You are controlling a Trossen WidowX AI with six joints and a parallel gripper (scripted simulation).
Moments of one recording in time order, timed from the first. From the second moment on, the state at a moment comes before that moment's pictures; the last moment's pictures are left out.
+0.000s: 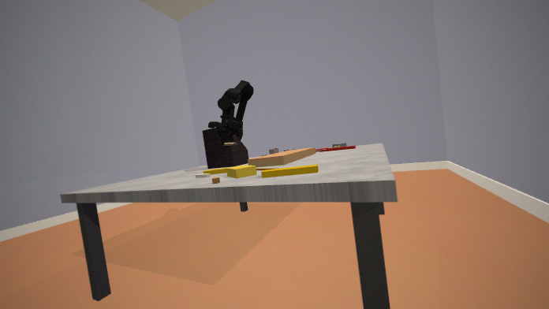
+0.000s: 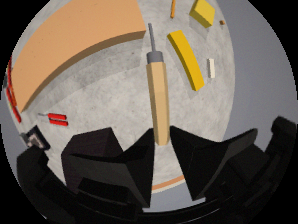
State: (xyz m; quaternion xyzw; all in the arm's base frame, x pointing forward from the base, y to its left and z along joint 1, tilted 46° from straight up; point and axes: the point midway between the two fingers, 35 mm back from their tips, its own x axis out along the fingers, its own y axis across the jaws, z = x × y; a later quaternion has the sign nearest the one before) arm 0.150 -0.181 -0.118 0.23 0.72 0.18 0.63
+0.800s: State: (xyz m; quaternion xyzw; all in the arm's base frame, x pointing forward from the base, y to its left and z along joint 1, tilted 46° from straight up) arm 0.205 -0.249 -0.101 -0.44 0.70 0.27 0.49
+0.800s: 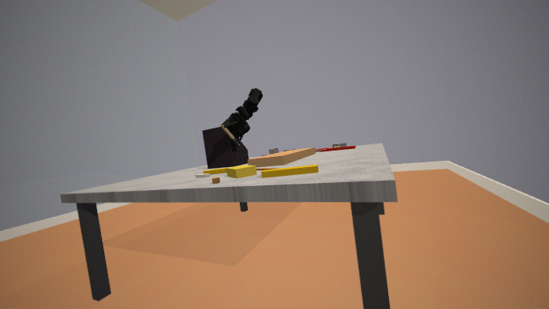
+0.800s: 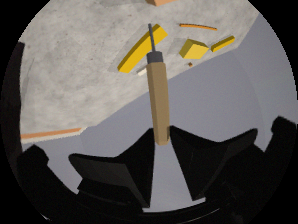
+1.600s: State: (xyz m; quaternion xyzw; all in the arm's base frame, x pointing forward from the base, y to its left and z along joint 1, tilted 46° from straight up) arm 0.272 -0.225 -0.050 -0.58 0.67 0.27 0.37
